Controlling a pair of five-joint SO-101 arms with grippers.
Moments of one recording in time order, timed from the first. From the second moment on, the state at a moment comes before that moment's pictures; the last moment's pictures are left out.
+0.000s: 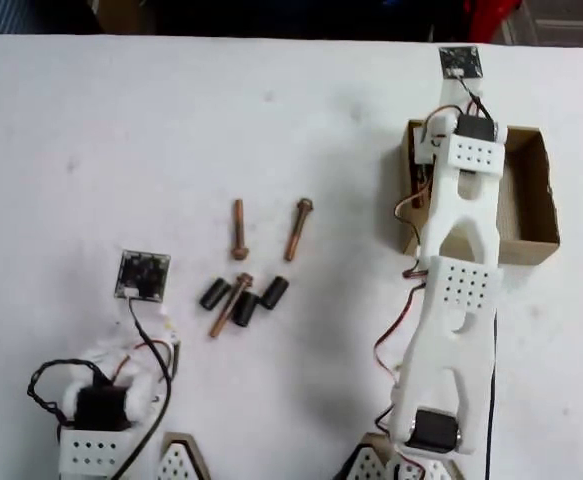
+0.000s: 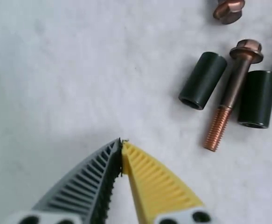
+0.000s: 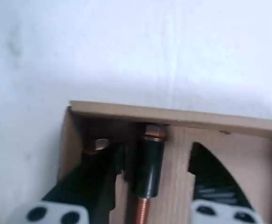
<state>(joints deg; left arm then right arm) -4.8 -104.0 97.1 73.2 -2.9 8.1 64.0 -69.5 71.8 14.6</state>
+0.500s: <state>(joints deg) -4.8 -104.0 97.1 73.2 -2.9 6.5 63.4 -92.5 95.2 14.6</state>
